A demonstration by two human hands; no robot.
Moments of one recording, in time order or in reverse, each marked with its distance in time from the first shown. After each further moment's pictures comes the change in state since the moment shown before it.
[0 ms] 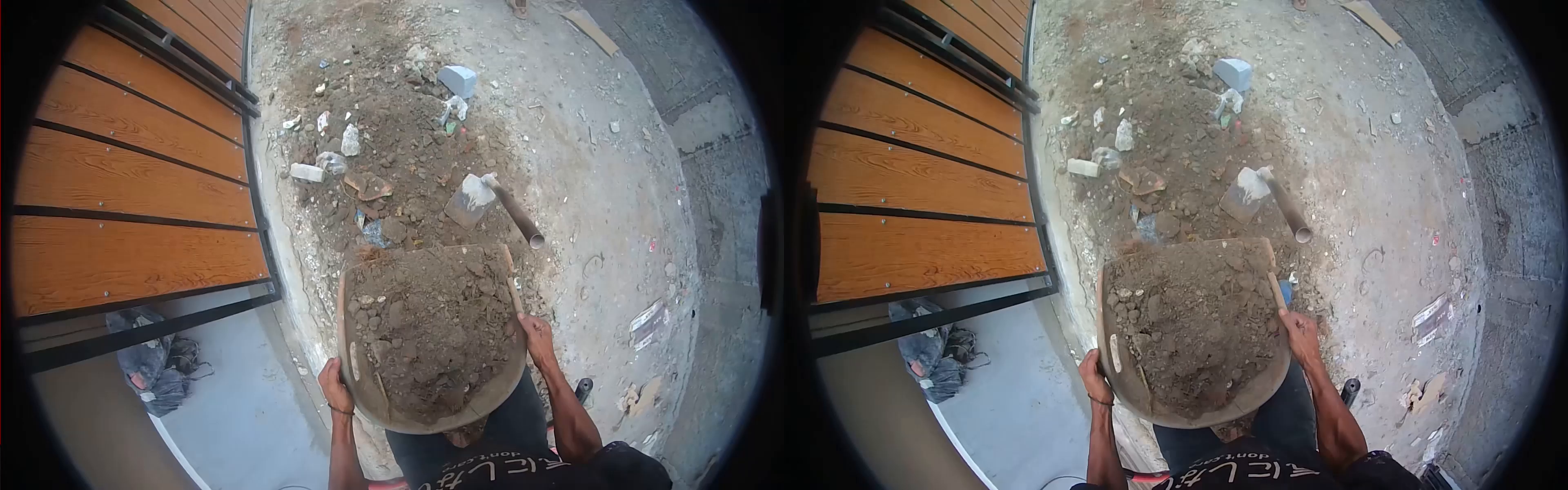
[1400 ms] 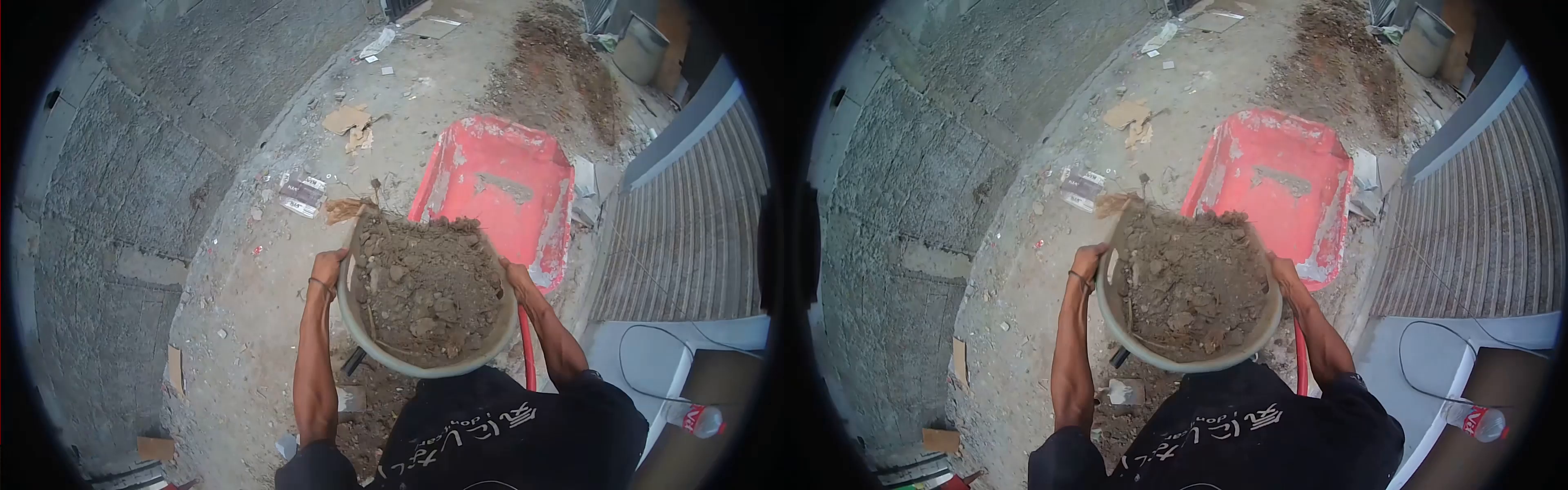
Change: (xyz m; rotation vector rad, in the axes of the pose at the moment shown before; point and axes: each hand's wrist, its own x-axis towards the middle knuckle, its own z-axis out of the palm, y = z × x) left_hand -0.539 0.135 0.357 1.250 -2.220 0.470; right_hand -0.531 0.207 0.072 1.805 1.681 0.362
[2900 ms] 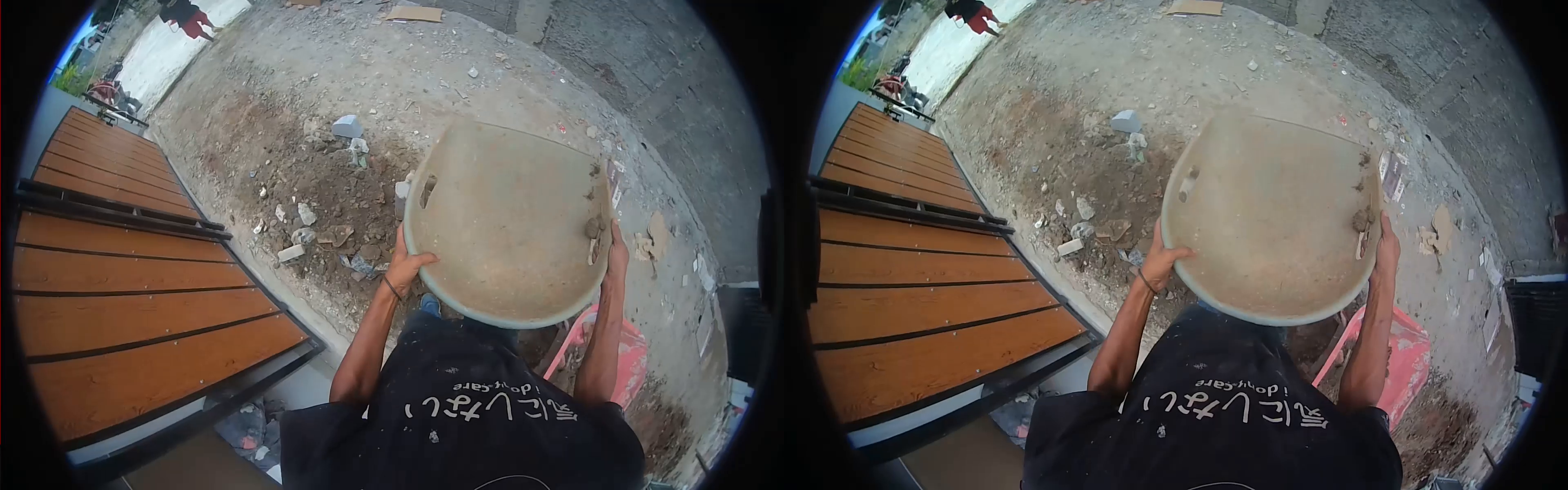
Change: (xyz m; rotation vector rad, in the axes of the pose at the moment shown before) left_hand -0.410 -0.334 -0.018 -1.001 1.132 0.388; right_hand -0.220 0.004 0.379 -0.757 -1.034 -0.367
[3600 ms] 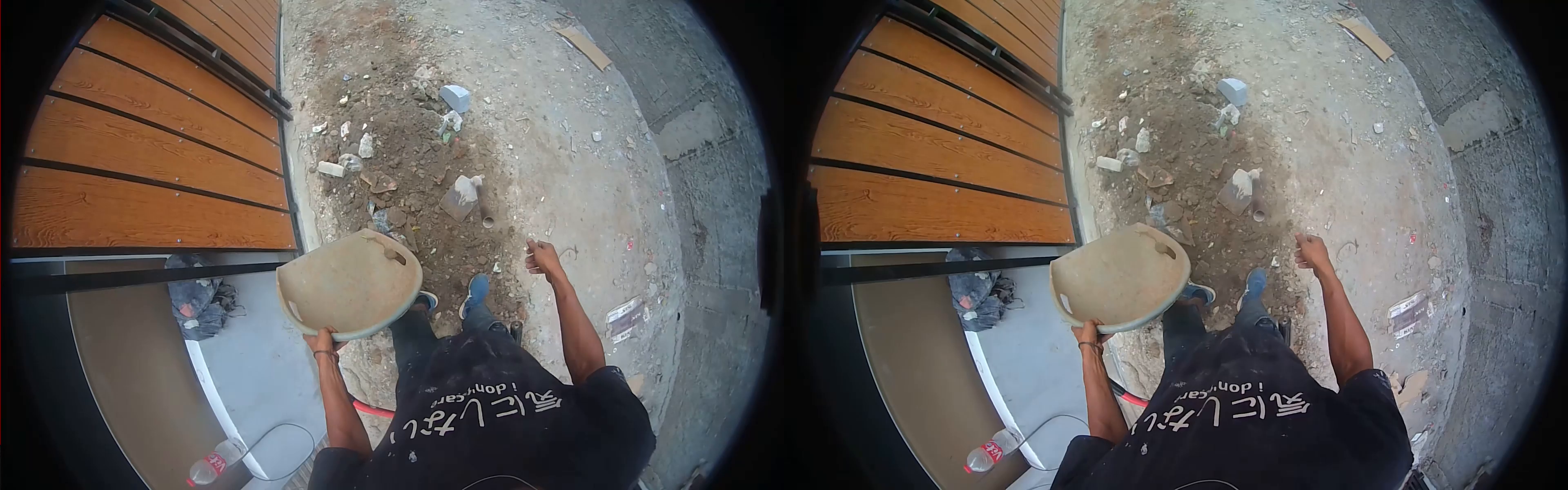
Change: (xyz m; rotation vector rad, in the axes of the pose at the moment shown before) left_hand -0.193 -0.164 -0.030 -0.154 1.730 -0.136; right_hand 0.227 0.114 0.245 -1.017 -0.909 0.202
